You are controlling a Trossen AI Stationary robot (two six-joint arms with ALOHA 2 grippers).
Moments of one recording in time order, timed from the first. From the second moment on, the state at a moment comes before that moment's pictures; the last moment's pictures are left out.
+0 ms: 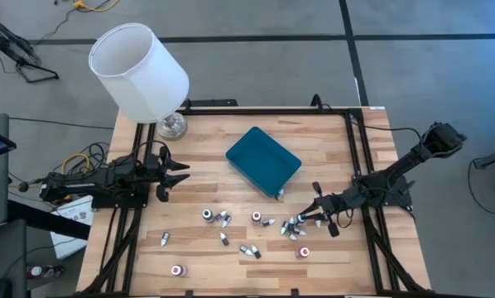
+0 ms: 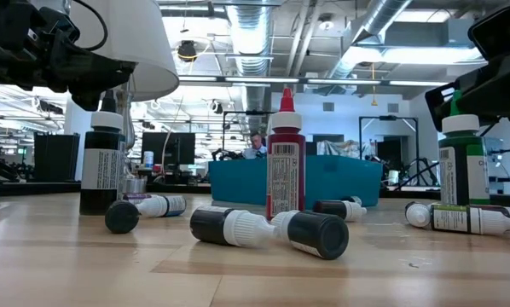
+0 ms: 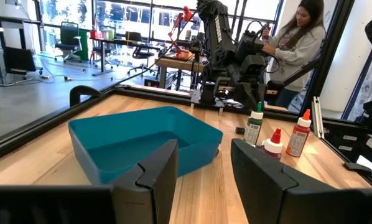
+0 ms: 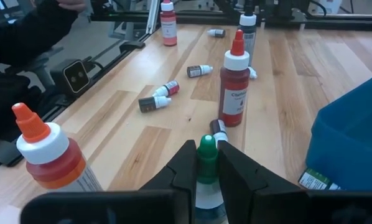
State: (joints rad) left arm 0.09 0.01 0.01 0.04 -0.01 -0.14; right arm 0.53 1.06 0.10 0.64 0.21 0.07
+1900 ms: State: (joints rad) left arm 0.09 0.01 0.01 0.36 -0.07 0.35; right arm -0.38 1.14 0.50 0.59 -0.11 -0.16
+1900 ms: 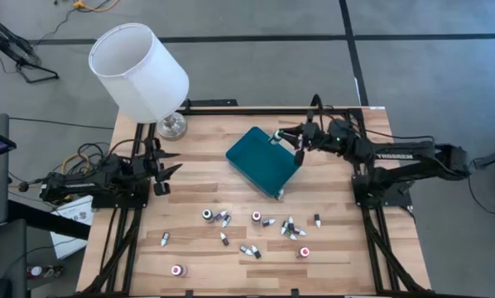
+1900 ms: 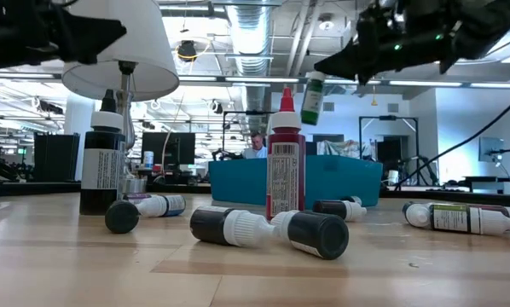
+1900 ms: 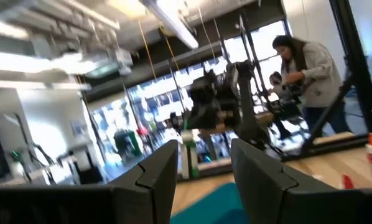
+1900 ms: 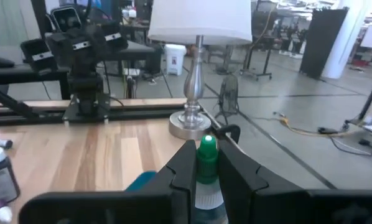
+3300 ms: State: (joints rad) left arm 0.09 0.01 0.04 0.35 -0.12 0.41; right arm -0.52 1.72 0.86 0.55 -0.26 -0.13
